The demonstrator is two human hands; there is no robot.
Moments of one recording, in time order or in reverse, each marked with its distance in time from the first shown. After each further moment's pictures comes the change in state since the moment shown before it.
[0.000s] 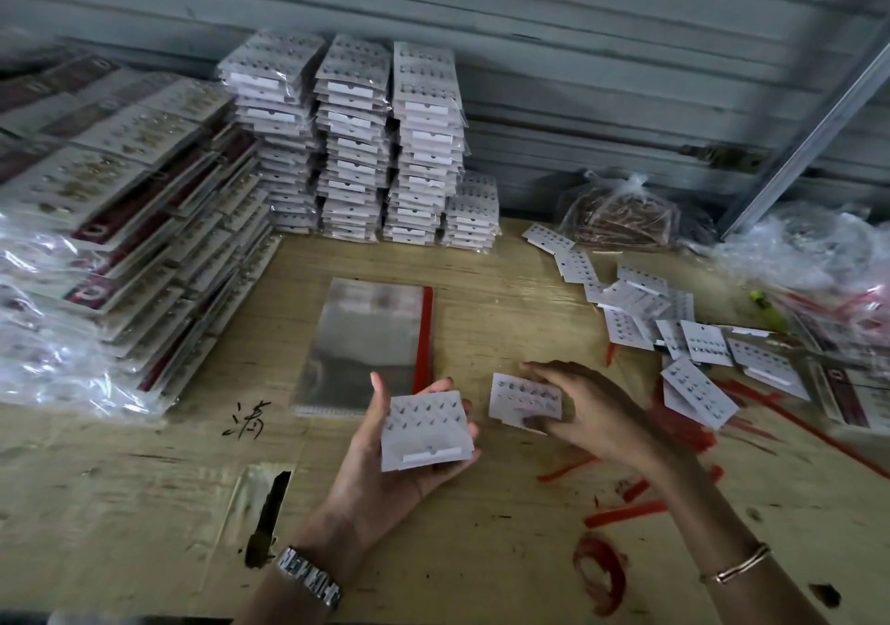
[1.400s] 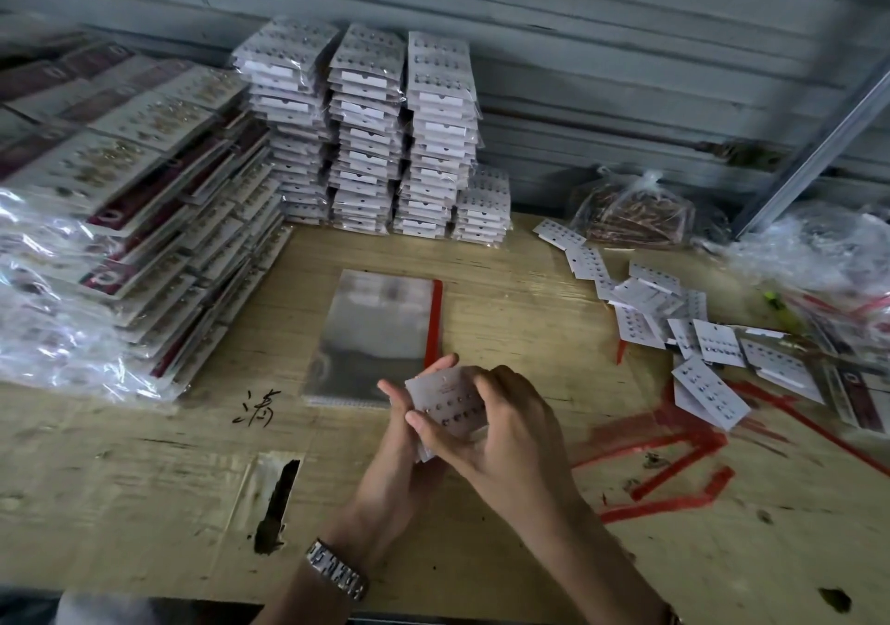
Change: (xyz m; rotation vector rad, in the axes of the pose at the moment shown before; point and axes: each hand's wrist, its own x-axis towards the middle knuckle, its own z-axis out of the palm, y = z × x) left_hand -0.002 -0.011 0.023 0.447 0.201 0.216; right_hand -0.023 -0.148 0.024 0.002 0.438 -0.015
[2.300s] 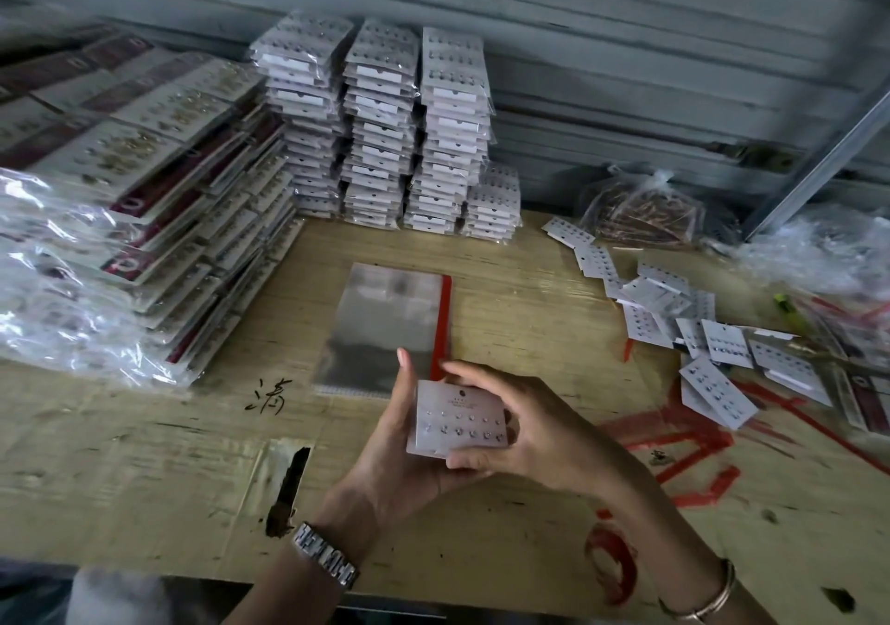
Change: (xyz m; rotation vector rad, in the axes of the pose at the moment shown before) left_hand -0.002 0.014 -0.012 -0.245 -0.124 -0.304; right_hand 0.017 0.038 -0.019 0.410 -0.654 -0.110
